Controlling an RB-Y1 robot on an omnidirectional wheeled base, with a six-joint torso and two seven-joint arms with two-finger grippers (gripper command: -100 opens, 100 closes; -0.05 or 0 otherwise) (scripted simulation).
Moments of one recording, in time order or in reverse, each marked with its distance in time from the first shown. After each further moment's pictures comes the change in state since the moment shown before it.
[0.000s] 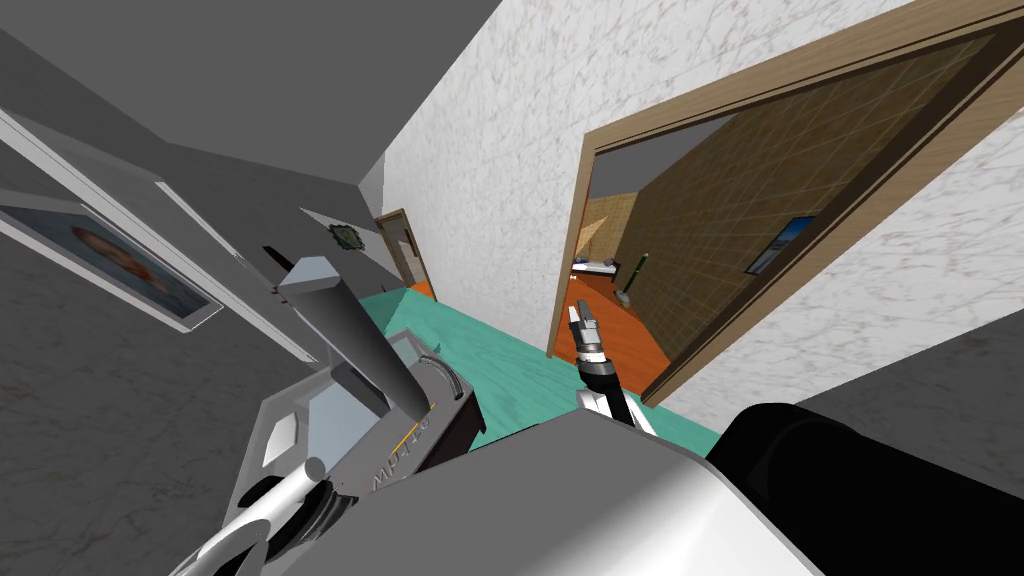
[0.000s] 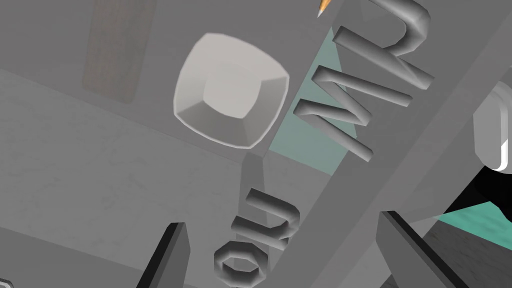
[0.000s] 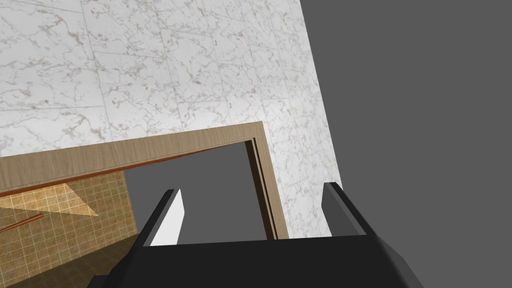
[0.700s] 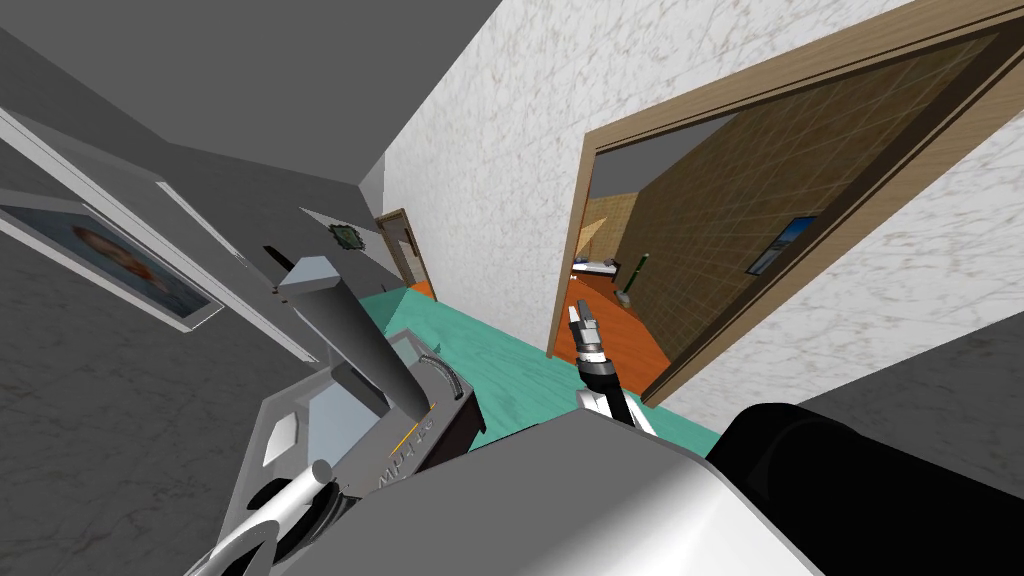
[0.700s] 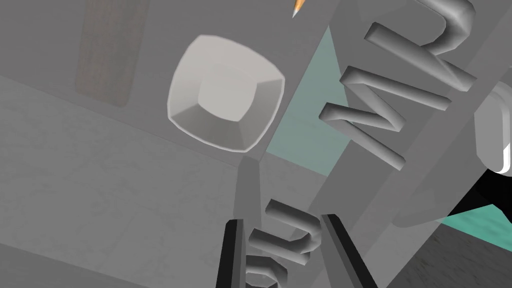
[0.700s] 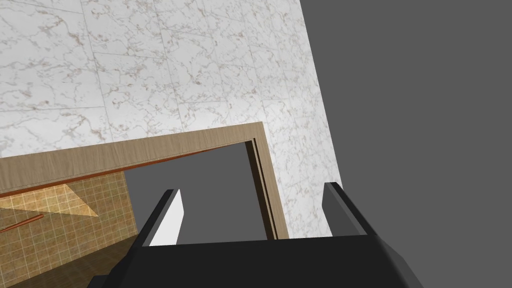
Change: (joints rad) left arm 0.001 -0.026 -0.001 0.025 -0.004 -0.048 -0.010; right arm 0.000 0.000 0.000 0.000 0.000 0.000 0.000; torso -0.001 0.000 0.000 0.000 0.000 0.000
